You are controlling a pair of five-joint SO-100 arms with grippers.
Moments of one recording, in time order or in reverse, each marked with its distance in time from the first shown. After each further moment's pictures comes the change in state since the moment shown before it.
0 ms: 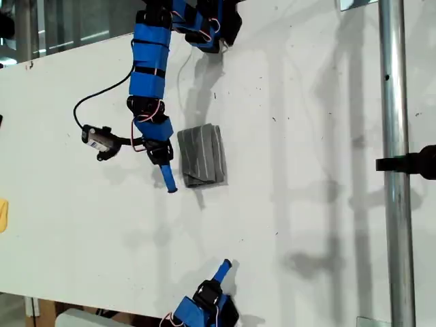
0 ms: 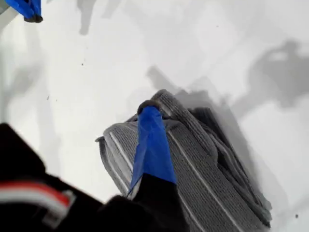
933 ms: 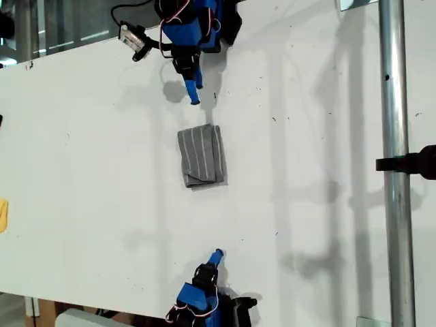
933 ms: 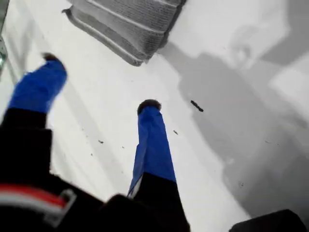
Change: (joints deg) arm 0 -17.3 0.0 16.1 -2.0 3.2; arm 1 -4.4 97.8 69.4 40.4 30.6
